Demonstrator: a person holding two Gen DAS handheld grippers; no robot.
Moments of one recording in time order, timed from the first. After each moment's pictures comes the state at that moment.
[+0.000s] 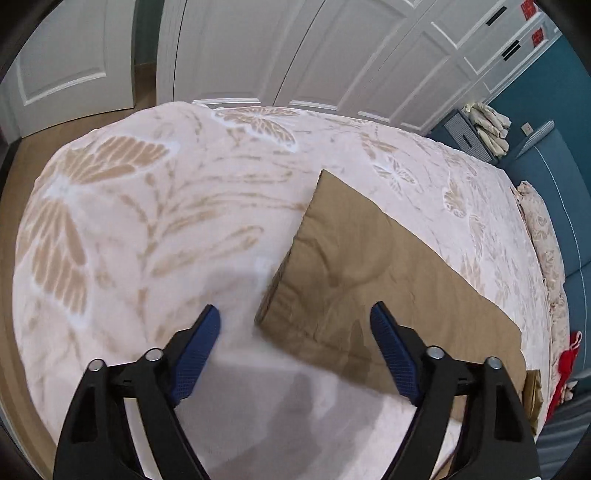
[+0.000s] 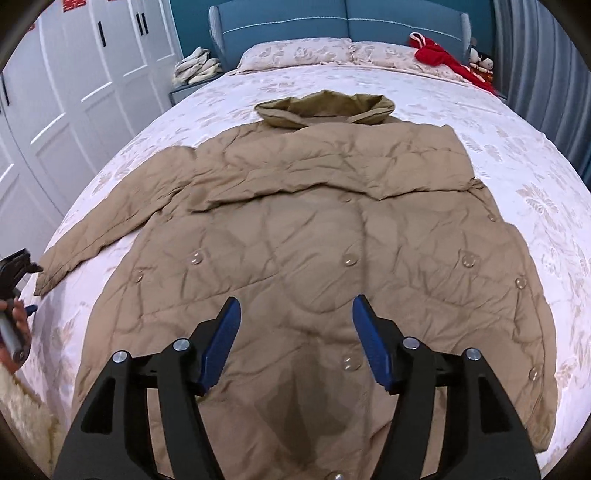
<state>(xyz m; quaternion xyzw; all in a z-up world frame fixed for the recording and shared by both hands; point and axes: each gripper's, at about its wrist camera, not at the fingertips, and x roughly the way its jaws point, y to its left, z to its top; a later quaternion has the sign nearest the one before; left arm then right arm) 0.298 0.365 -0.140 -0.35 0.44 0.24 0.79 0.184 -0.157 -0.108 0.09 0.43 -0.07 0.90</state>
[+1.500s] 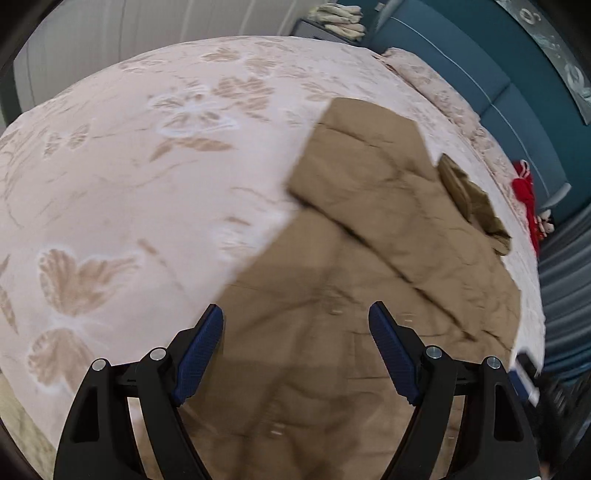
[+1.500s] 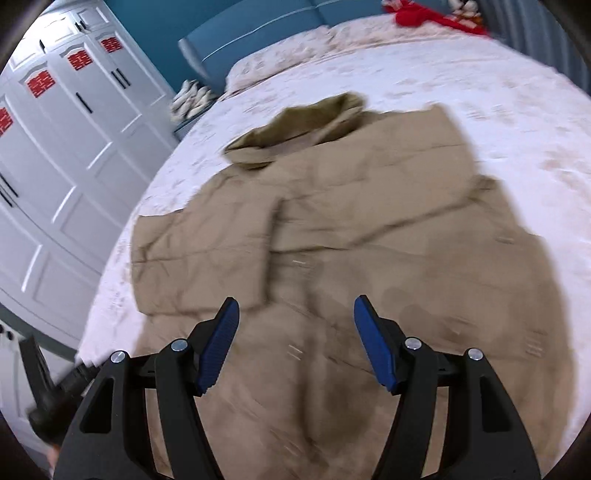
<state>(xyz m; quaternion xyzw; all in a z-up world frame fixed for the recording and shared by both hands) 0.248 0.085 -0.117 -0.23 0.51 0.01 0.83 0.246 -0.273 -0.108 0.25 0.41 -0.01 0.88</state>
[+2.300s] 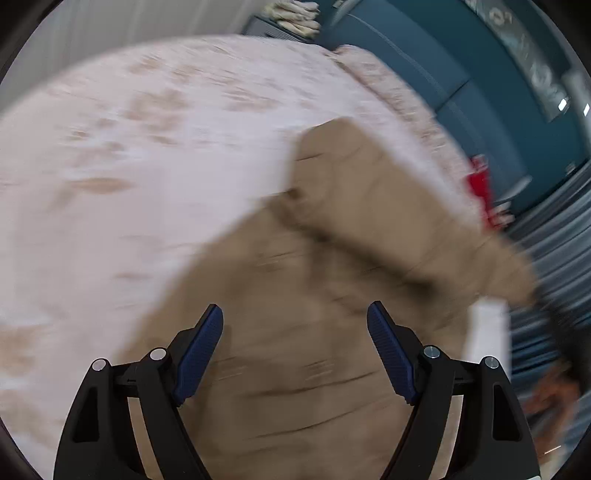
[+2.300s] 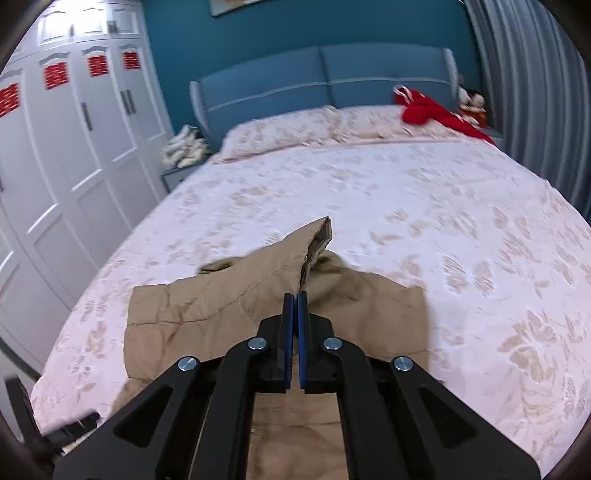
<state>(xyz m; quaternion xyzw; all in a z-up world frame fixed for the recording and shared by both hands) 0.323 0.051 -0.095 -0.30 0.48 -0.12 0.82 0.314 -0.350 -0.003 0.13 0.31 -0.08 0.94</state>
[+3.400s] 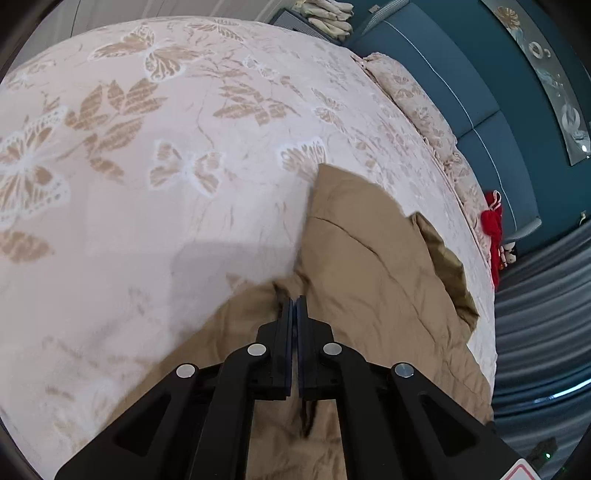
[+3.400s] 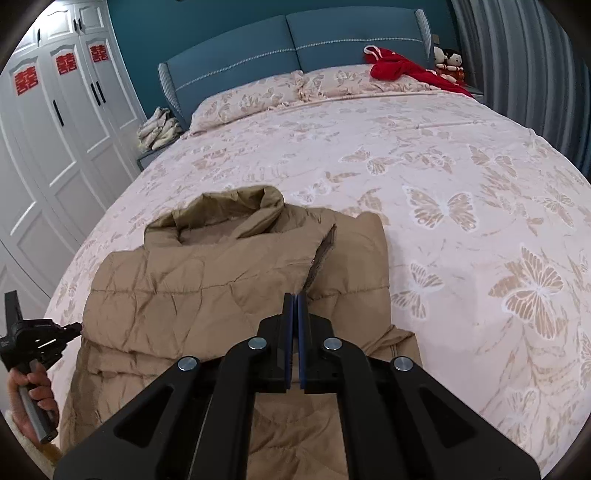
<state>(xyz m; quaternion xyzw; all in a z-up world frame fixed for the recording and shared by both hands) 0.418 0.066 -0.135 -0.33 0.49 -0.07 0.80 0.295 -0.393 -0.085 0.16 0.35 -0.10 0.92</state>
